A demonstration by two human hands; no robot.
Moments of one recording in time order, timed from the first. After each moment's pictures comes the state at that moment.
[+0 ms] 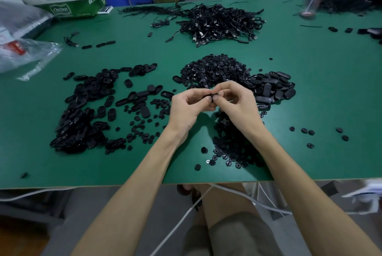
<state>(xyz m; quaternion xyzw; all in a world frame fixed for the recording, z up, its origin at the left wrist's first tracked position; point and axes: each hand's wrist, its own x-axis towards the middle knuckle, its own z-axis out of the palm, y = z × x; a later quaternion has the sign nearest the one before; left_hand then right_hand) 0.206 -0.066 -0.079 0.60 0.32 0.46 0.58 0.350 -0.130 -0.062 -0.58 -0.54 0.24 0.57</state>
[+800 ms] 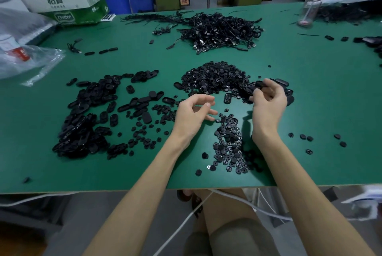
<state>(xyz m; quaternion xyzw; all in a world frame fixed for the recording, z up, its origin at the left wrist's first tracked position) 0.211 -0.066 -0.078 0.65 0.37 0.42 0.52 0.377 -0.122 -0.065 -0.64 -0.23 0.16 0.72</state>
